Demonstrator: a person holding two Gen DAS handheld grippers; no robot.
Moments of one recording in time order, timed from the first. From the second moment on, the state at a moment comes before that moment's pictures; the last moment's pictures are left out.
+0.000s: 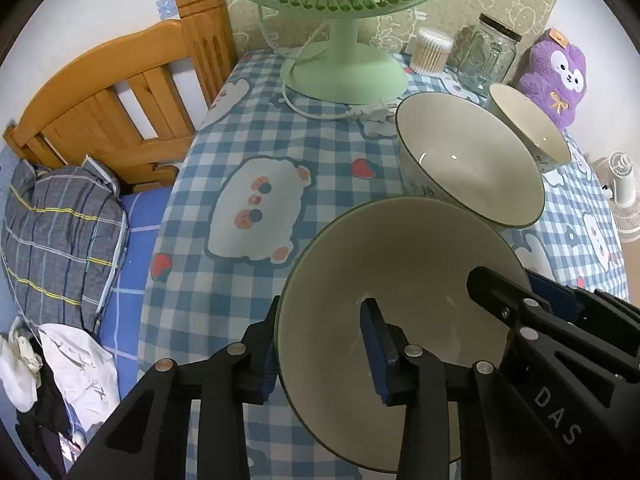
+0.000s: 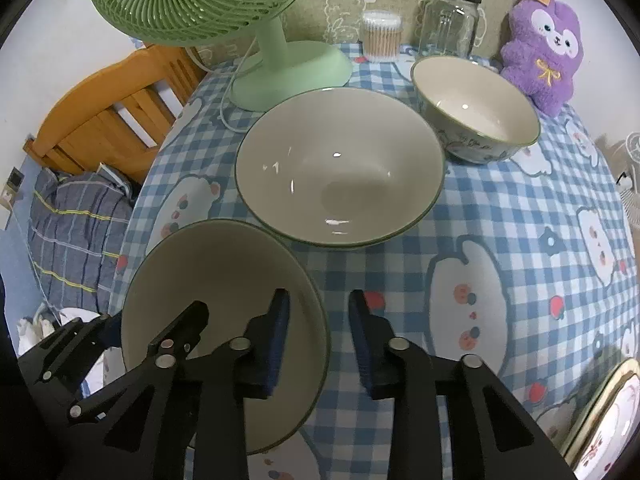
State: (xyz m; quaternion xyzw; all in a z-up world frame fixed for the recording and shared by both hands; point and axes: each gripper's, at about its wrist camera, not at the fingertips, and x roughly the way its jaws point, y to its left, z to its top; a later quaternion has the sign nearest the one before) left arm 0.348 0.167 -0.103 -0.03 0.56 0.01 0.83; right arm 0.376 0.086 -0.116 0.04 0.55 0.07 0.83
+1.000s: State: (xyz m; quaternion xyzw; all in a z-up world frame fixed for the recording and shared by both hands) left arm 0.307 0.102 -0.088 -0.03 0.55 -0.01 0.83; right arm 0.319 0.011 -0.104 0.04 0.56 0.04 0.83
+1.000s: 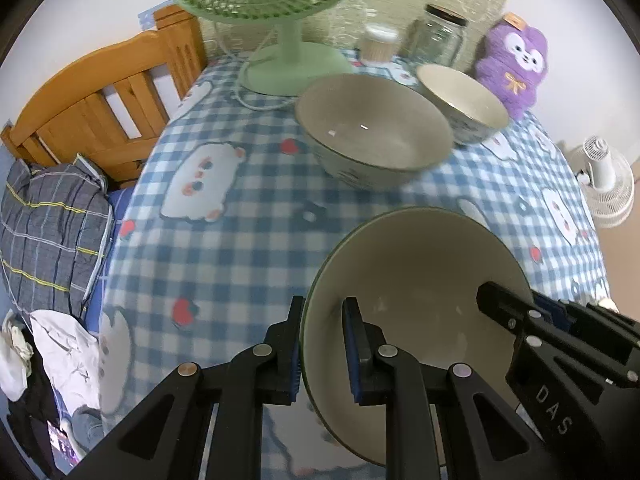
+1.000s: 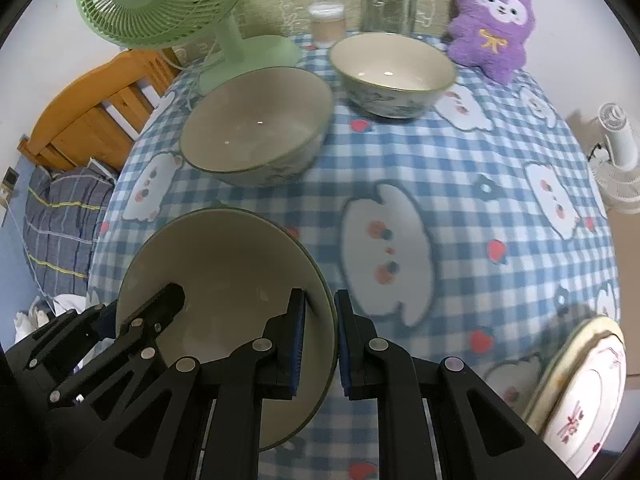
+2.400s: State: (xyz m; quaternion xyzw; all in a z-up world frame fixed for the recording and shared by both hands) left arm 0.225 -0.008 -0.095 -0.01 0.57 -0.02 0.82; right arm 0.233 -0.084 -0.118 0.03 0.58 0.04 0.81
